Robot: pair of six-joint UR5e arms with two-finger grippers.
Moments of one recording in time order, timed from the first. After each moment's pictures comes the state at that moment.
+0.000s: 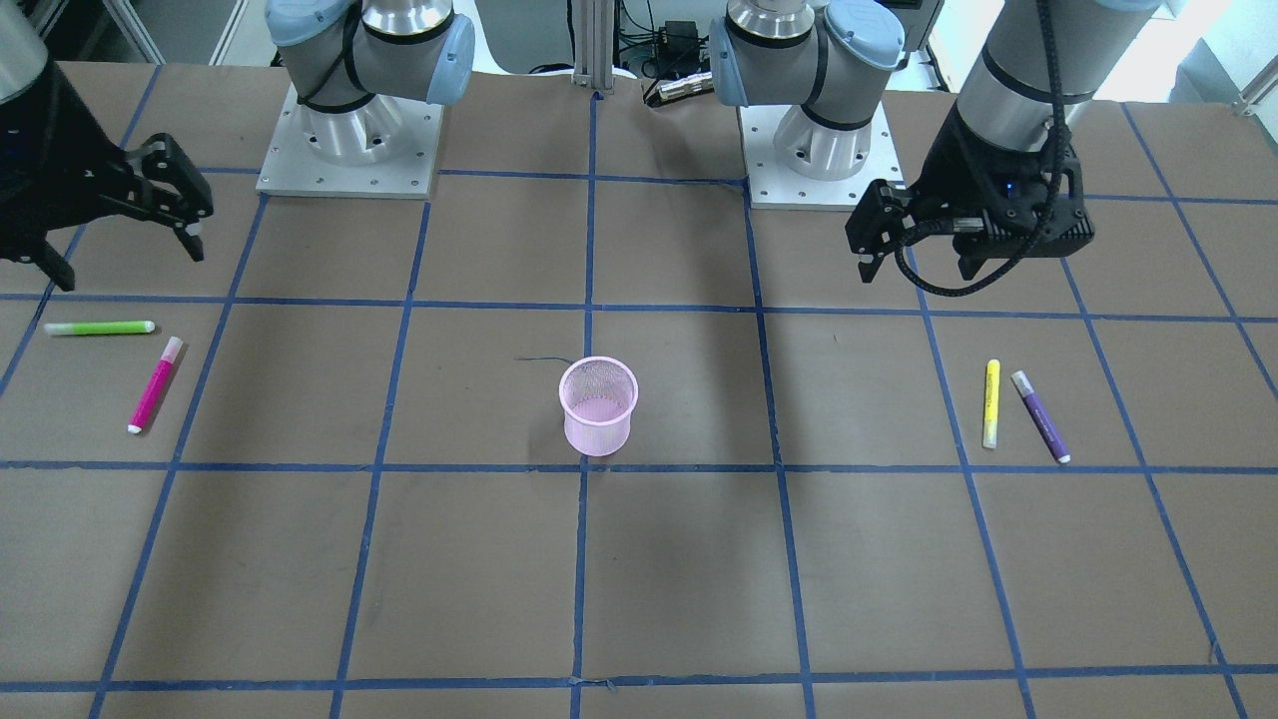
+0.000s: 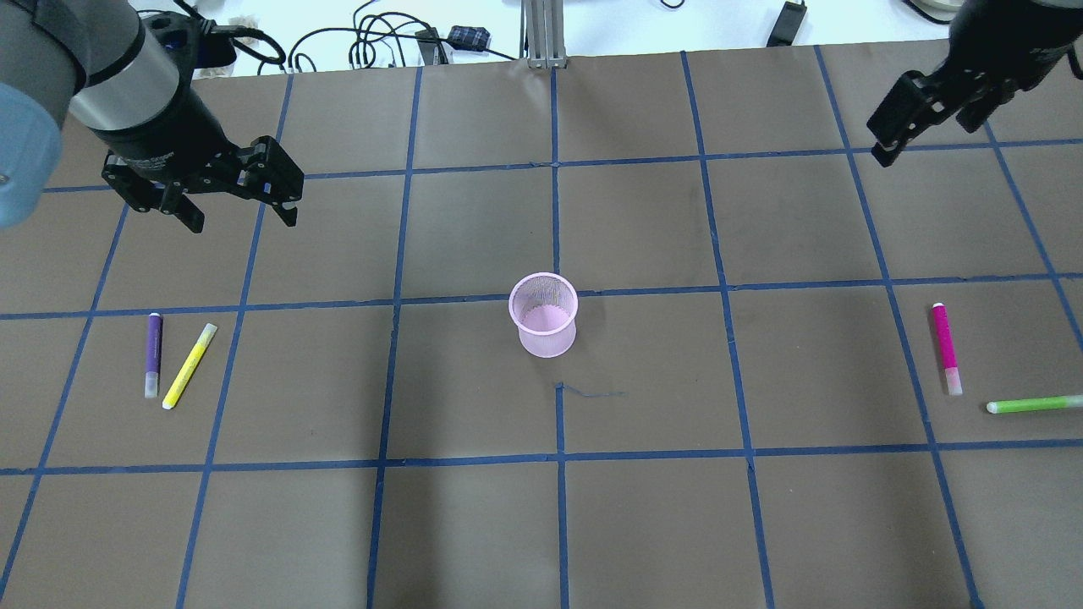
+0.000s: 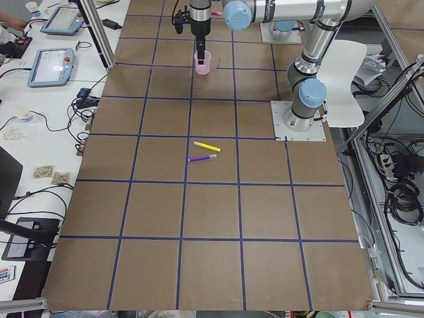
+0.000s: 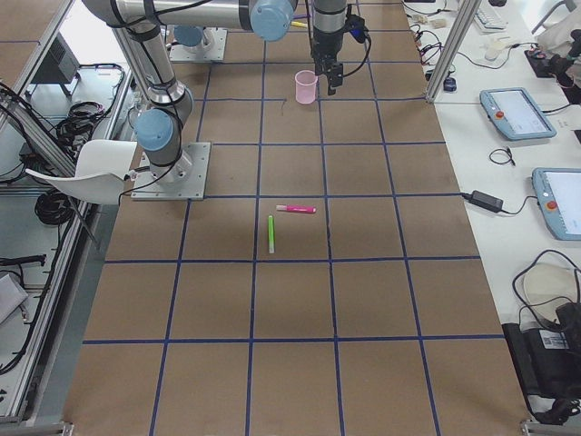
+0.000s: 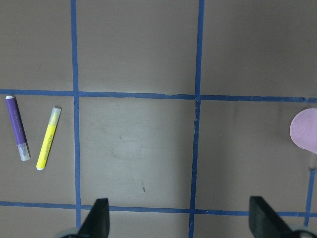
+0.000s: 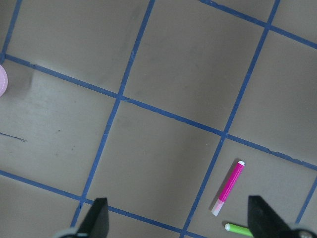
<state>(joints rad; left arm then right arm) -1.48 -1.54 -1.63 -1.53 1.59 0.05 1.33 -1.56 1.51 -1.56 -1.58 -0.60</state>
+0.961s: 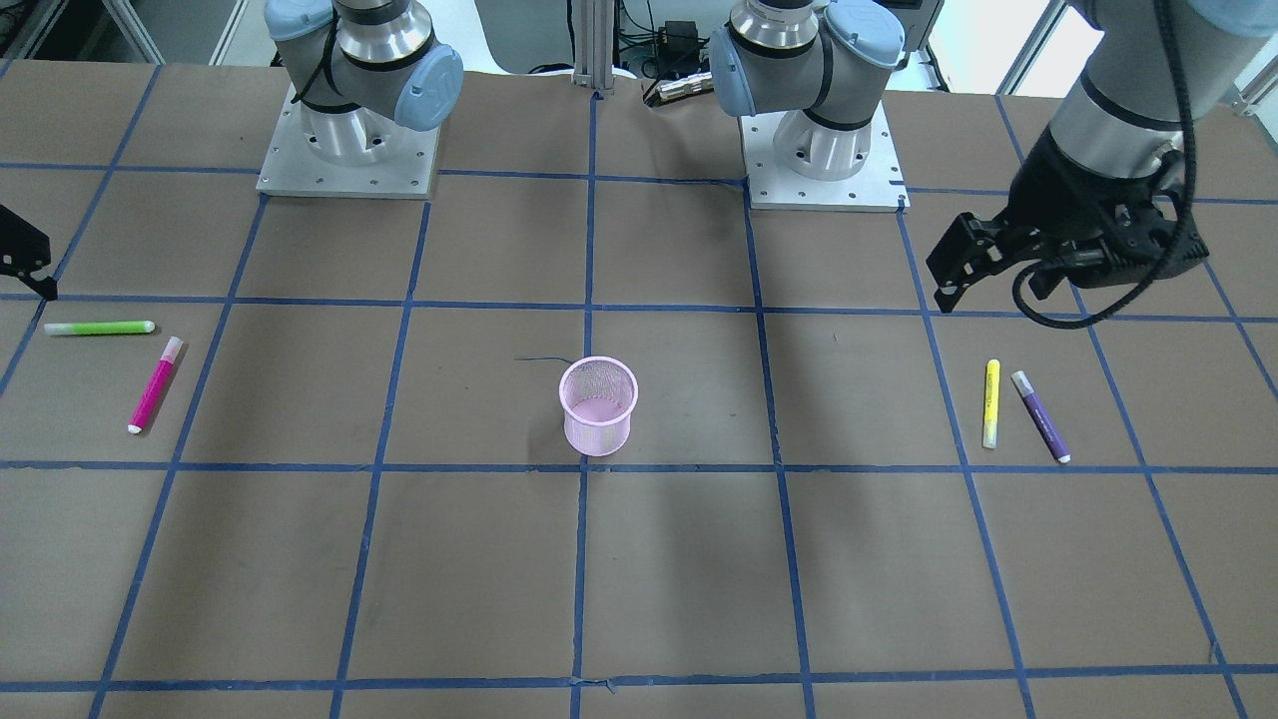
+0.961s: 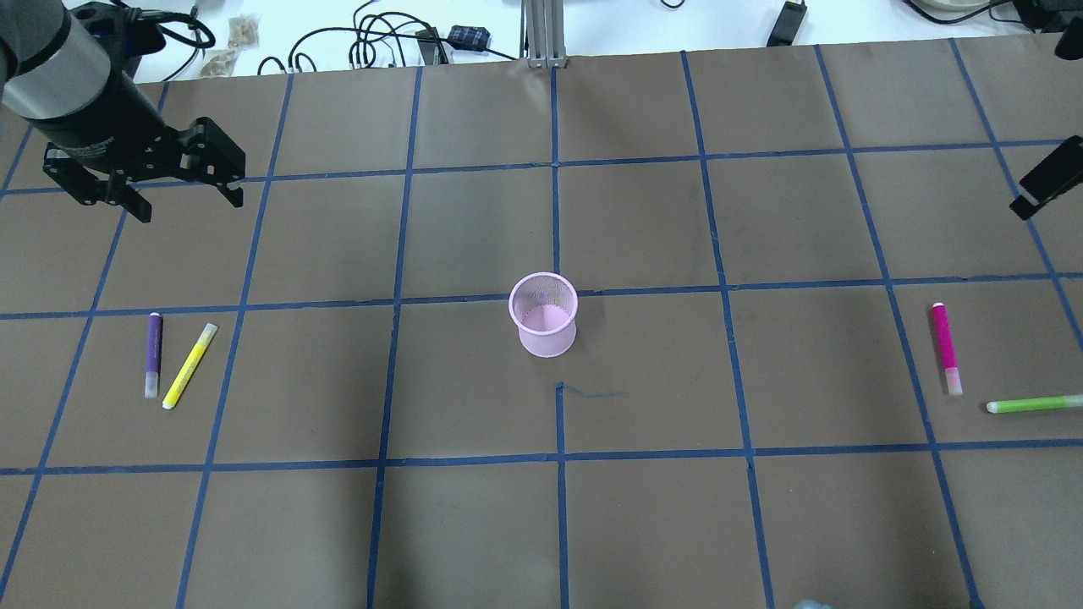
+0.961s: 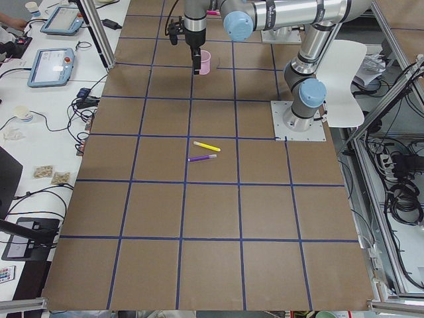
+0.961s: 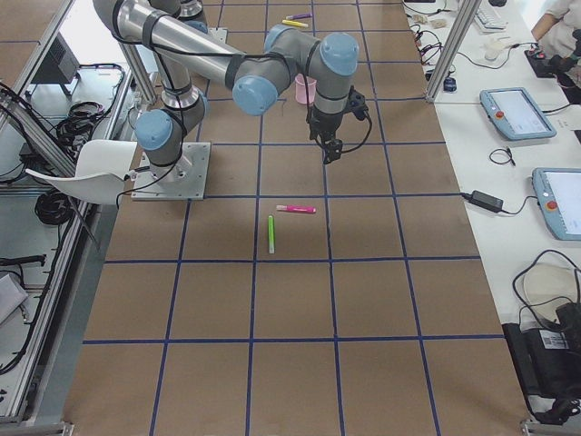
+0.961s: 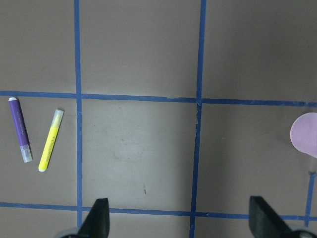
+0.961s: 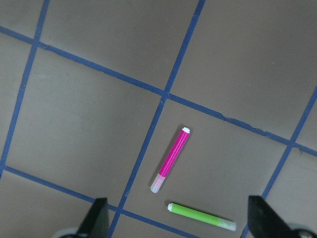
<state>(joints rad) -1.31 -1.57 -1.63 -1.47 1.59 0.06 1.04 -1.46 1.64 -1.69 -1.57 -0.82</state>
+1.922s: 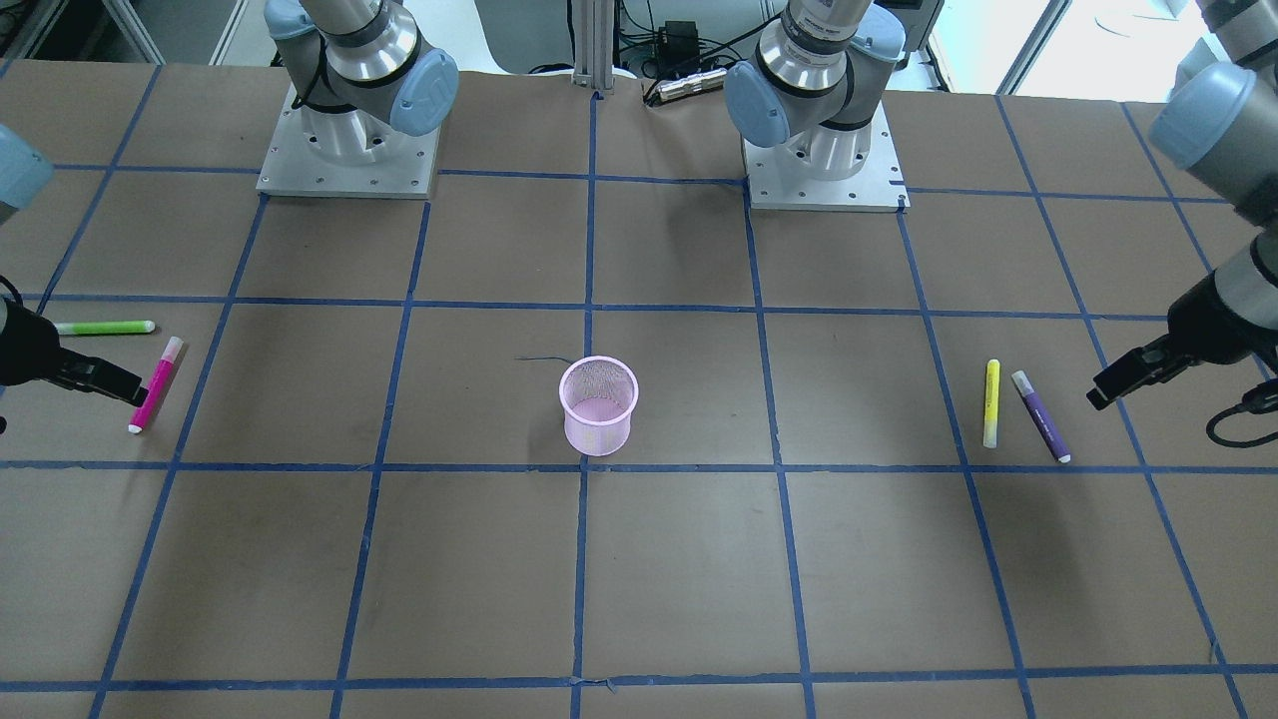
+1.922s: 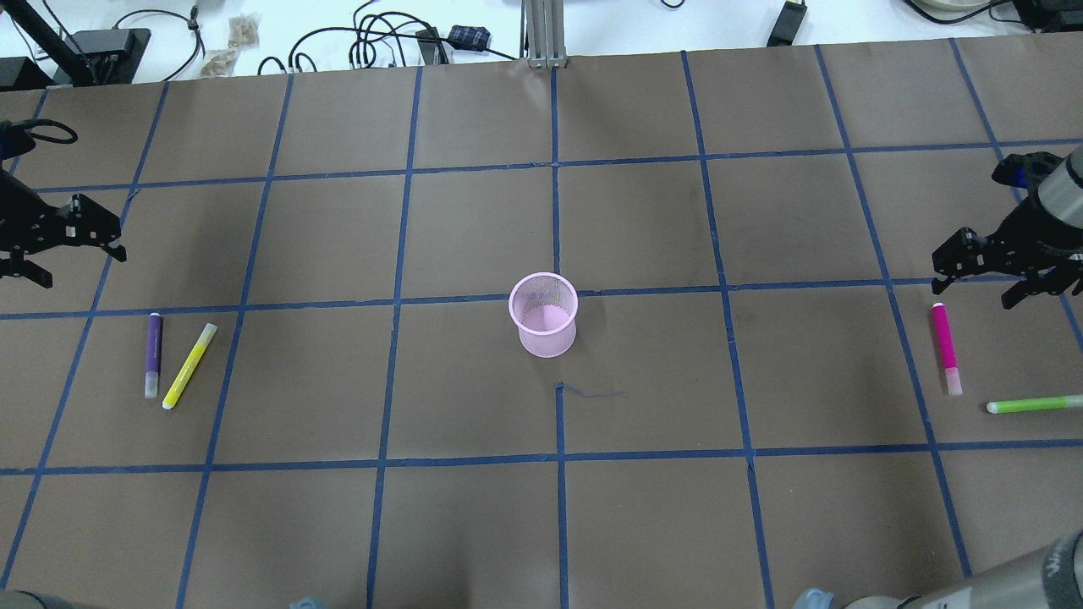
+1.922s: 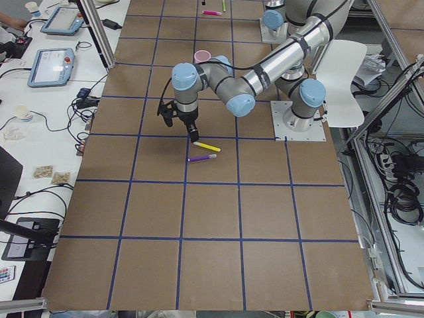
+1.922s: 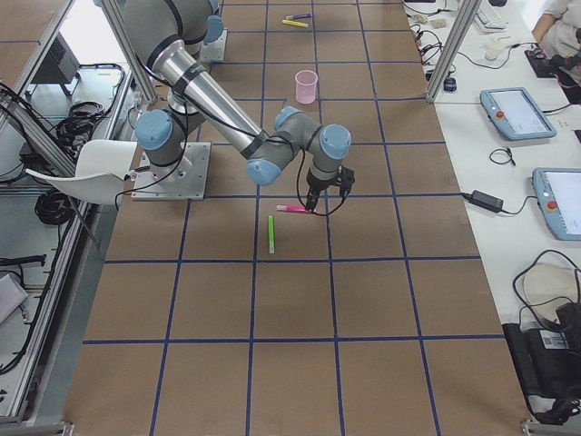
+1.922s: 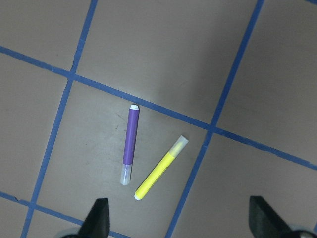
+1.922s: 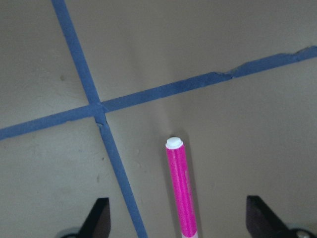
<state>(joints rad) -0.96 -1.80 -1.76 -1.13 1.58 0.25 0.99 -1.26 1.89 -2.05 -1.57 -0.32</state>
